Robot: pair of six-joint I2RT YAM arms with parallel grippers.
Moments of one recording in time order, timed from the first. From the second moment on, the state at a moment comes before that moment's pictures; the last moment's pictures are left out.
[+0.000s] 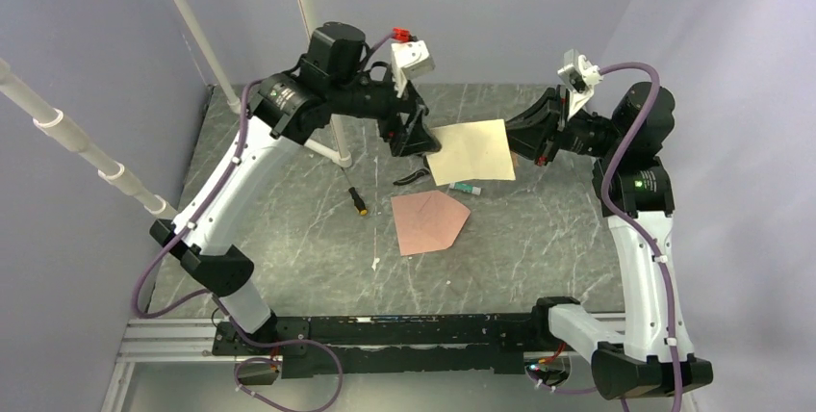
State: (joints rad) left arm -0.72 1.67 2.16 -0.89 0.62 0.16; right arm 0.03 1.03 1.38 -0.30 -1.25 0.16
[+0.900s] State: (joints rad) left arm -0.56 1.66 2.02 -0.73 1.16 -0.09; right arm 0.03 1.06 1.38 -0.29 -1.37 0.17
